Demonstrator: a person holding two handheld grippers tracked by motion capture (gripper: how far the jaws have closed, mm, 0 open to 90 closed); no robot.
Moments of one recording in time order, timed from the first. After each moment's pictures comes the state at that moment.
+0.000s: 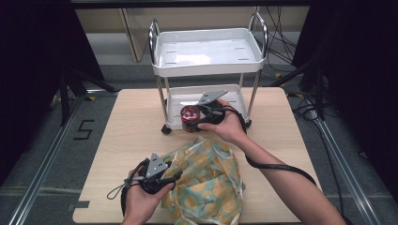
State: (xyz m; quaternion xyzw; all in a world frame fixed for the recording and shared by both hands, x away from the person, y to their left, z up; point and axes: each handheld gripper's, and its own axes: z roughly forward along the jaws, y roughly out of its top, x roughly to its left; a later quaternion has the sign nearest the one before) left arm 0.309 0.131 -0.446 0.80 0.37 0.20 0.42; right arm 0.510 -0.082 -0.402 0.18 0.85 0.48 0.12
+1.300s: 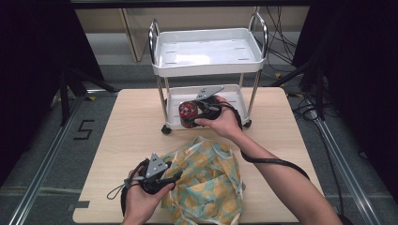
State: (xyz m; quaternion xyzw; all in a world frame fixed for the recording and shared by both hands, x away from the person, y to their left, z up) left arm 0.310 0.132 -0.446 0.81 0.36 0.20 0.42; right arm 0.526 -0.073 -0.402 0.19 0.85 0.48 0.11
